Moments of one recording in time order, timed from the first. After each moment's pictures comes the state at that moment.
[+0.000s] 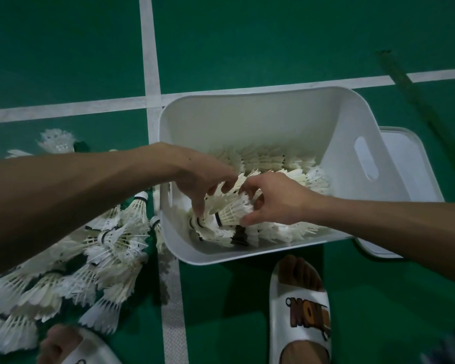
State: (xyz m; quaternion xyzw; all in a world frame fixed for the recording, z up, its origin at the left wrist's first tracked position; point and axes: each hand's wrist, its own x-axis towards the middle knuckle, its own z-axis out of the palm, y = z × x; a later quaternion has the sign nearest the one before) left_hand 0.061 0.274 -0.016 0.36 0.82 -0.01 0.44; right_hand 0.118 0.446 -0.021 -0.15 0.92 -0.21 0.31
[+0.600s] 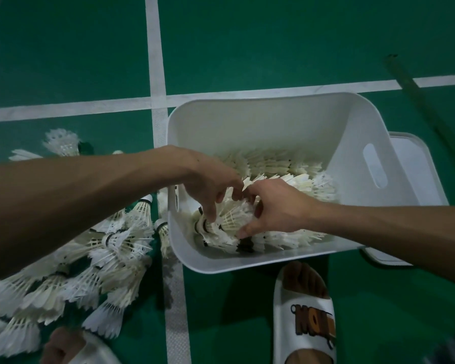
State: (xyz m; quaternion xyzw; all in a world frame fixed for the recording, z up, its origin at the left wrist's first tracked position) left_hand 0.058 0.275 -0.017 0.37 0.81 0.00 0.45; right_hand 0.115 0.435 -0.030 -0.19 0.92 -0.17 0.30
